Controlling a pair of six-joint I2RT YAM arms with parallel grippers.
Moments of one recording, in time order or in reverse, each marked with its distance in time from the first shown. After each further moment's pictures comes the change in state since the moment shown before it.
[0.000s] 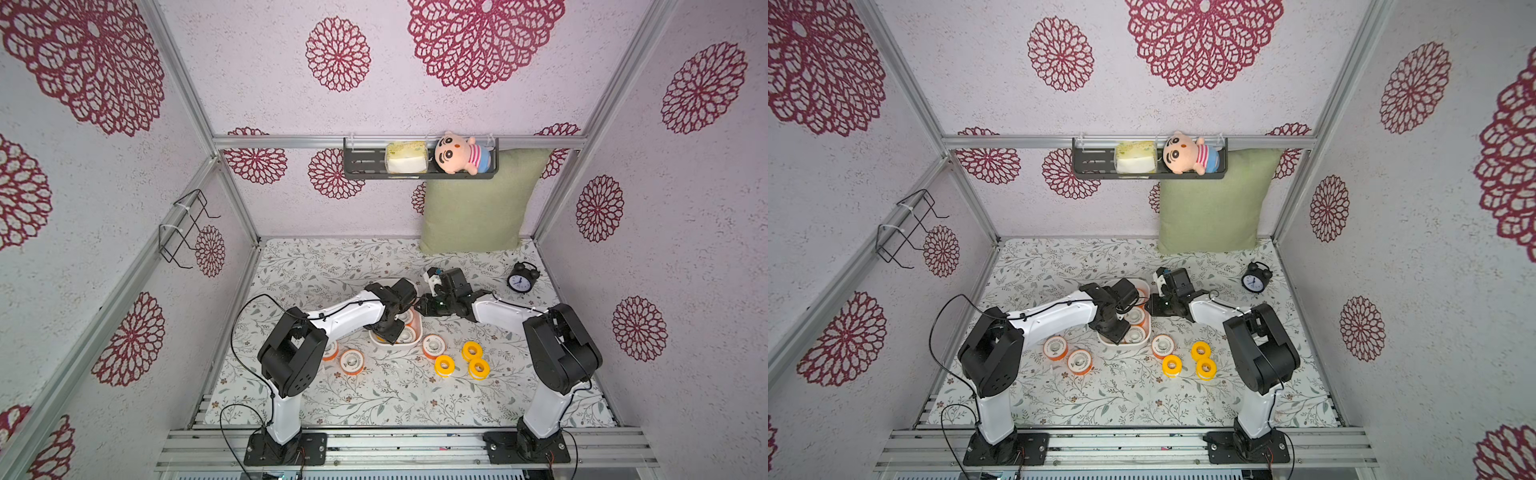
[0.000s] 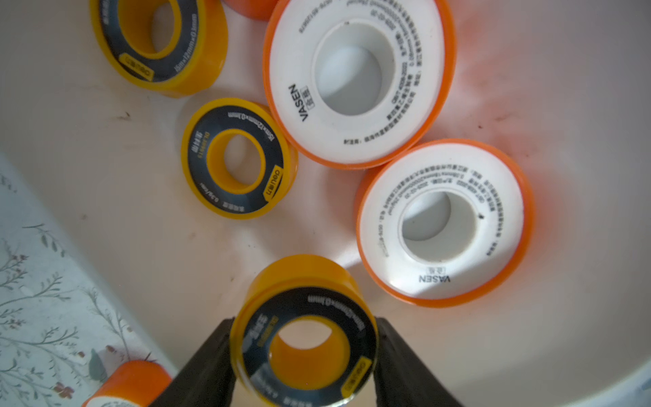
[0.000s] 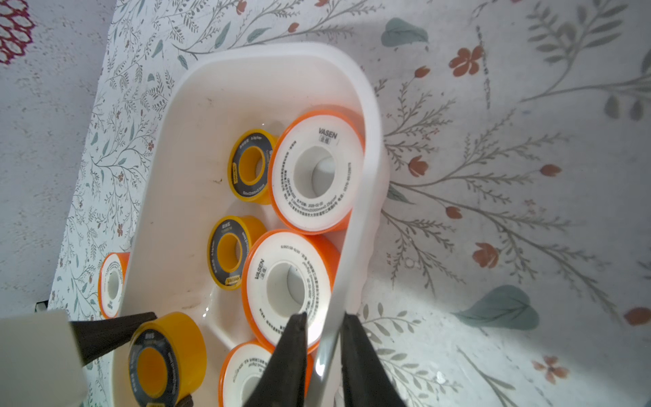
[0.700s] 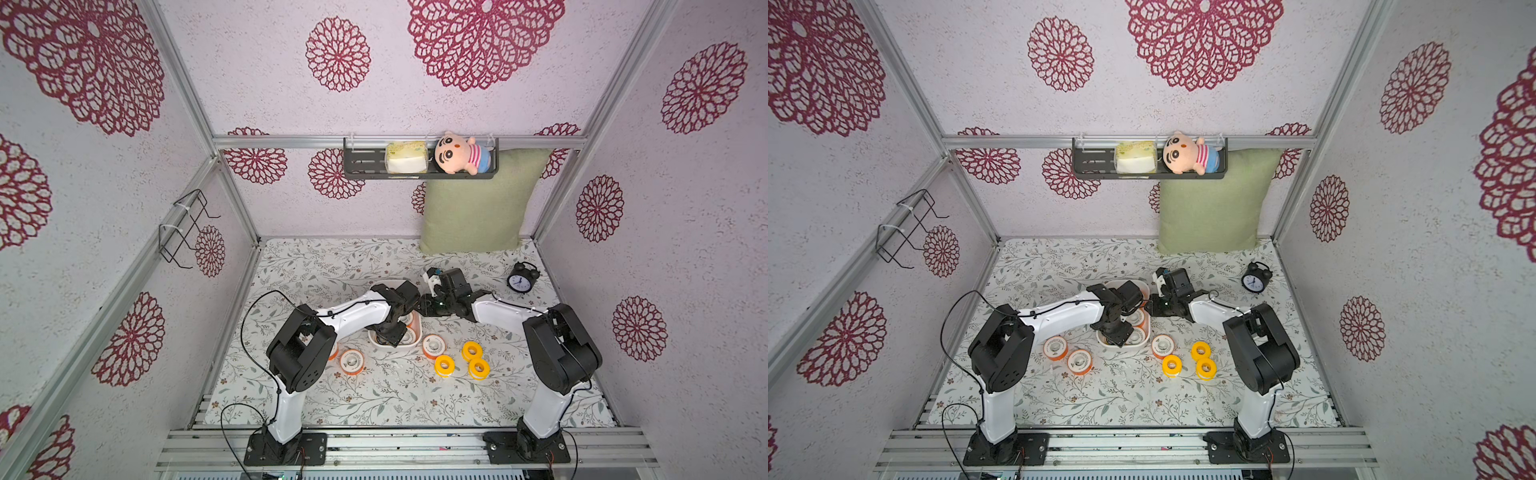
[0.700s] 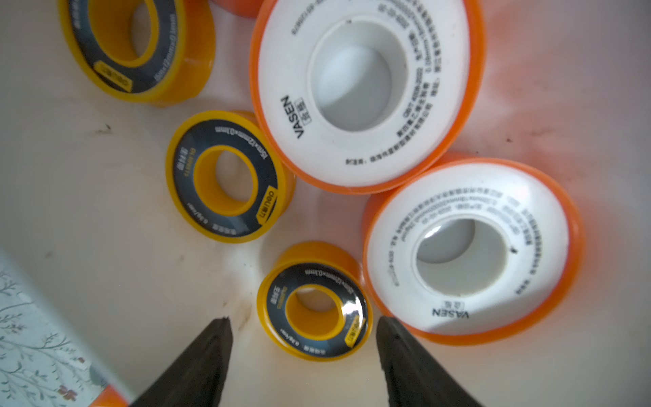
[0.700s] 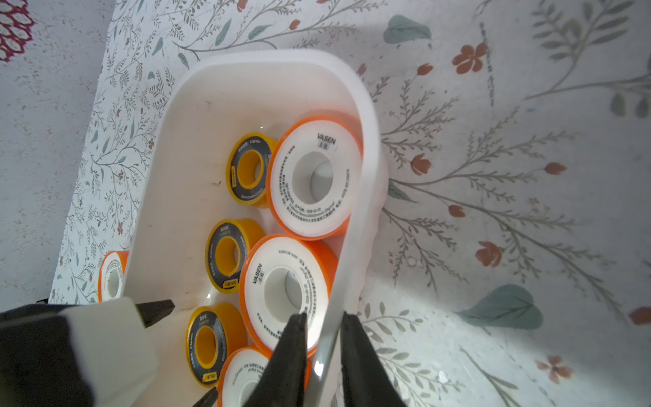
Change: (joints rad) left arm -0.014 0.054 0.030 -0.016 -0.029 0.009; right arm 0.000 0.000 0.000 -0.002 0.000 -0.001
